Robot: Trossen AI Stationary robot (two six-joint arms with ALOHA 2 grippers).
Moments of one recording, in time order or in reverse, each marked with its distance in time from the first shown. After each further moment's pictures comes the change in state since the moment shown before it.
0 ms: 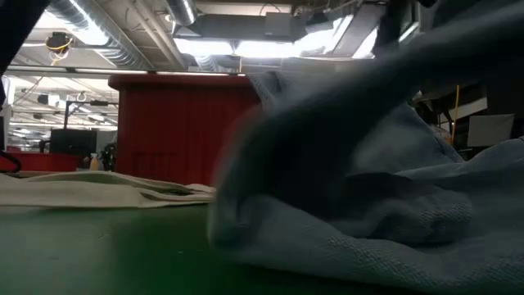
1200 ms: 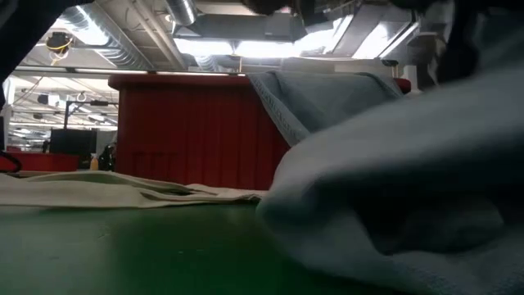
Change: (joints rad) left arm -0.027 0.189 0.111 0.206 -0.056 0.042; right arm 0.000 0.001 0.000 0.020 0.000 -0.002
